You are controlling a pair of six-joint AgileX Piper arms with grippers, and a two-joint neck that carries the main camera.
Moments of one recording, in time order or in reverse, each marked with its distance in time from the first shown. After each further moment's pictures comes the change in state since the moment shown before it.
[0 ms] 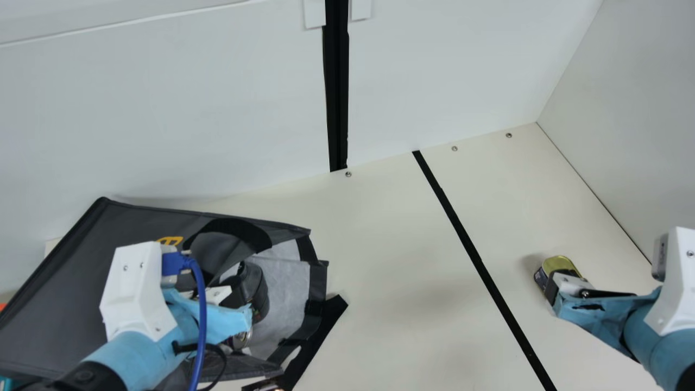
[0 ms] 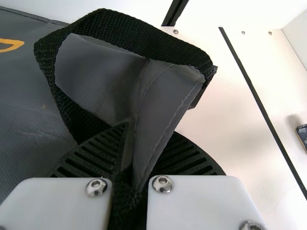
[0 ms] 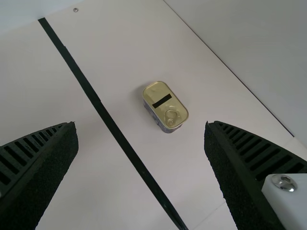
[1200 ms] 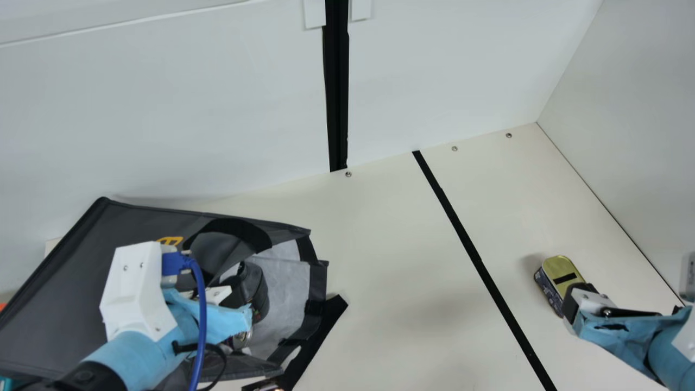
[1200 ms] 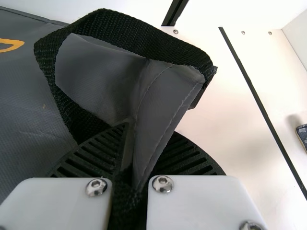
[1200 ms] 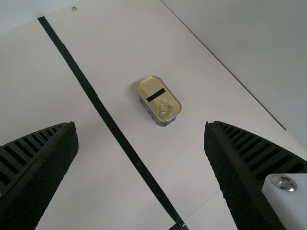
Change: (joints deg) left arm 0.0 0.0 0.0 0.0 0.0 0.0; right arm -14.5 -3.4 -1.3 10.9 0.0 -14.9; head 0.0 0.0
